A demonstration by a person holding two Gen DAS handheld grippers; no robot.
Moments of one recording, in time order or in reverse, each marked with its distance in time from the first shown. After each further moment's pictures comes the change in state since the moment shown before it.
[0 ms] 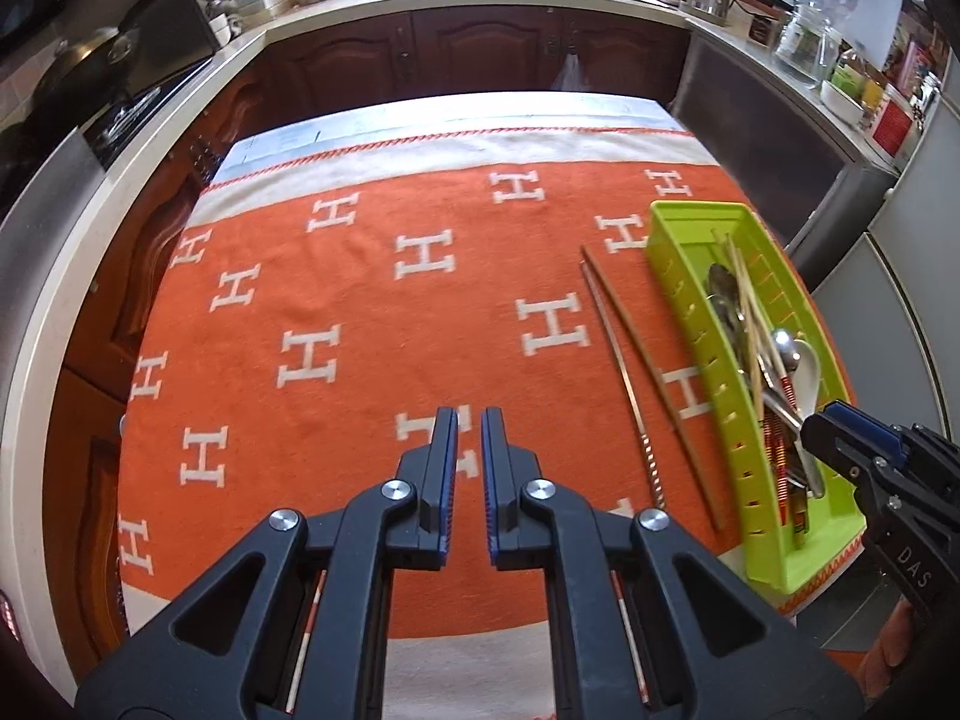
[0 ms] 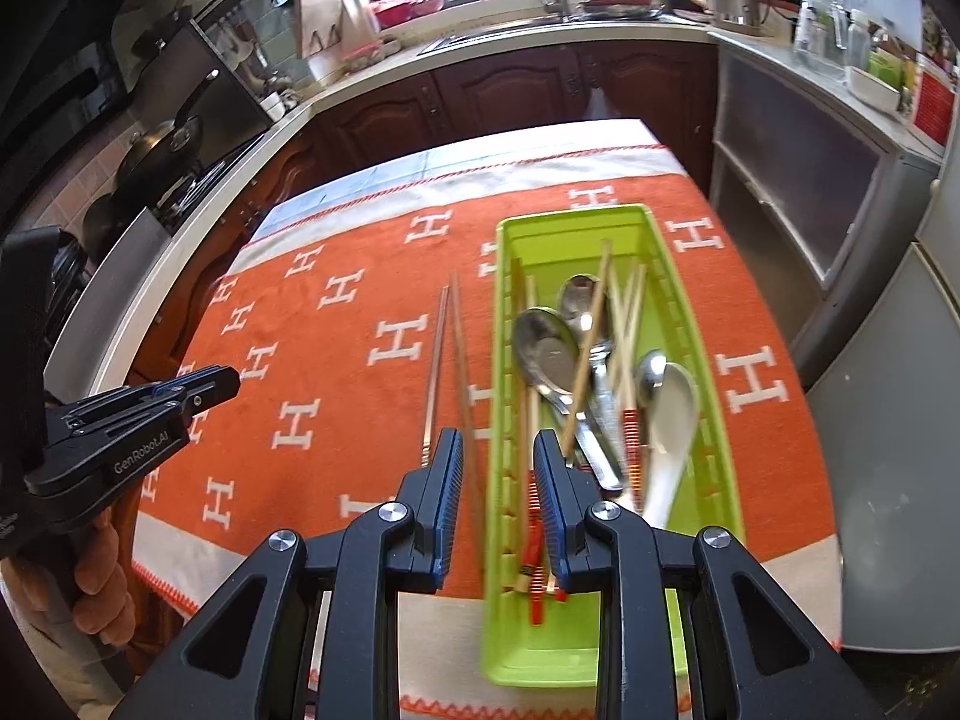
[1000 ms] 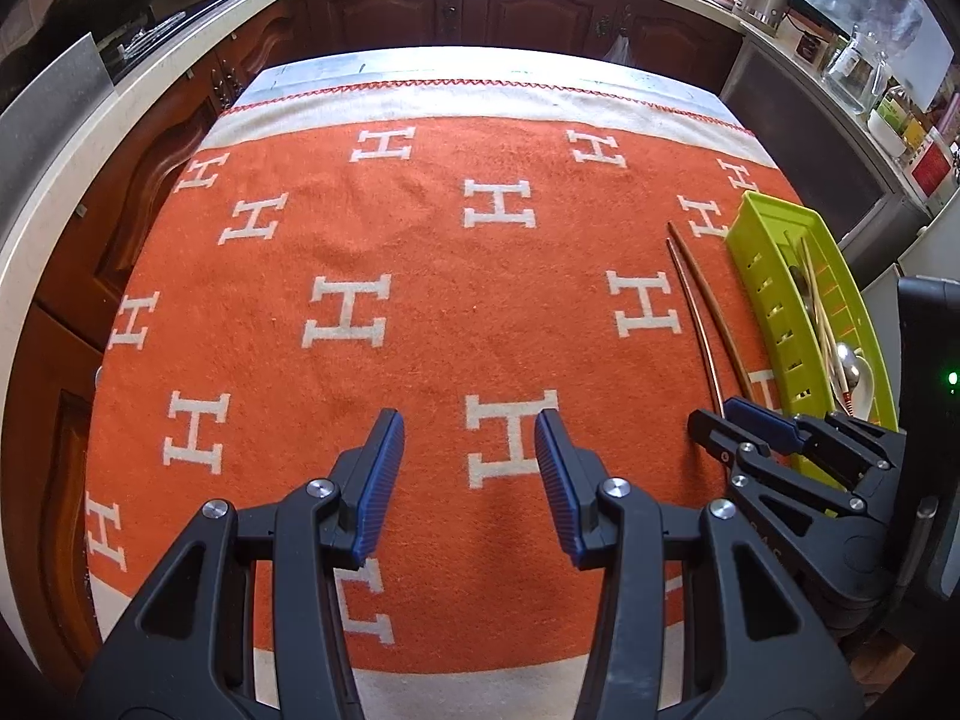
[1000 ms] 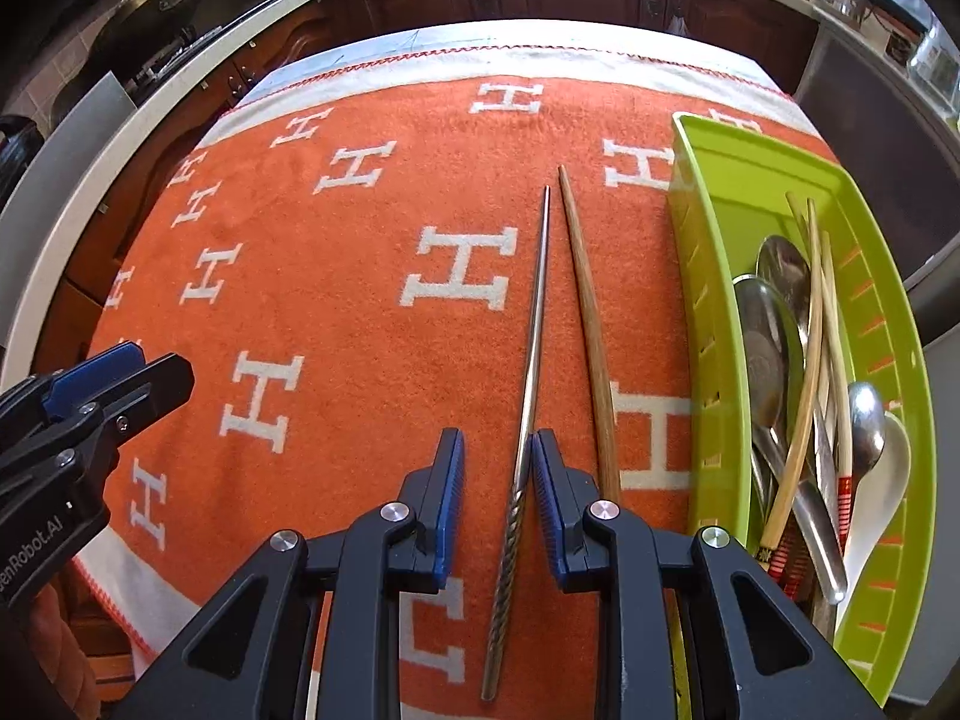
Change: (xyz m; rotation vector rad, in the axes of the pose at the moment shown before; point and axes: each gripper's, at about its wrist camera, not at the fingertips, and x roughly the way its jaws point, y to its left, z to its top) left arm 0.053 0.052 -0.007 -0.111 0.071 -0.020; right arm 0.155 0.084 0.020 -0.160 0.224 -0.079
